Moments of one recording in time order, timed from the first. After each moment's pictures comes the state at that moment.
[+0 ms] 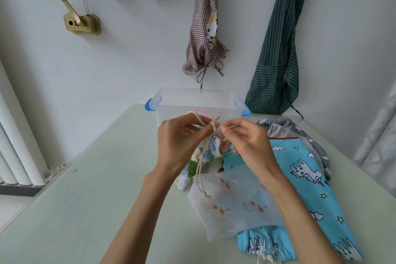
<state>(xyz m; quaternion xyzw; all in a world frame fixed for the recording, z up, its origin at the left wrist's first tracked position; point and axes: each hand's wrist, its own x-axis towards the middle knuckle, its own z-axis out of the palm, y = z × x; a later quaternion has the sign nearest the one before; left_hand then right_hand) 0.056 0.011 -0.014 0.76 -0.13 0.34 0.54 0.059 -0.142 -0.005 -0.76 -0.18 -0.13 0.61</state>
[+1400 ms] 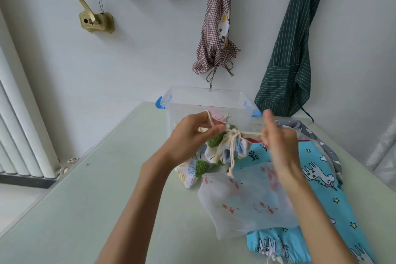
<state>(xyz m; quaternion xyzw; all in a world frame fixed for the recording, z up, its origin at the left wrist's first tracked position) 0.069 0.036 -0.009 0.82 -0.22 0.15 0.51 0.073 -0.156 -0.008 -0.74 -0.06 -0.22 0.63</state>
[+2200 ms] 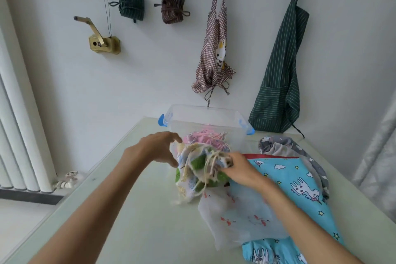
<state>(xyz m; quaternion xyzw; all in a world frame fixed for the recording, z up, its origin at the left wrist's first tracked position) 0.074 0.098 0.024 0.99 -0.03 -0.03 0.13 0.093 -0.128 -0.019 -0.89 -0.21 0.05 0.41</state>
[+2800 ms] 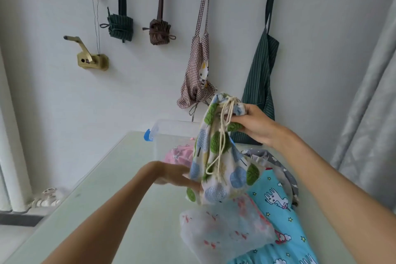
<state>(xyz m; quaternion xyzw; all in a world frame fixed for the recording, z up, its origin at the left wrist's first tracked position) 0.081 0.038 0.011 0.89 -0.16 -0.26 0.33 0.081 -0.163 0.132 -0.77 -0.21 0.01 0.61</state>
